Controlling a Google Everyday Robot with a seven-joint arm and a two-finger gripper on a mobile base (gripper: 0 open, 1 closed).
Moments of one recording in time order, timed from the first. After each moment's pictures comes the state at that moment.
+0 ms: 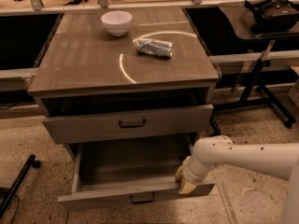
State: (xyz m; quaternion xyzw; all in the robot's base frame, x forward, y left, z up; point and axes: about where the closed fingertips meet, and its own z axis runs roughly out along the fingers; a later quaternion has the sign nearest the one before) arm 0.472 -0.139 0.417 -0.73 0.66 0.10 0.11
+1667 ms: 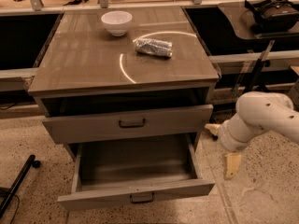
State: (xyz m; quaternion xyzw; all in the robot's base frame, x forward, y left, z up) arm 0.502 -0.239 0.600 -0.75 0.65 0.03 0.12
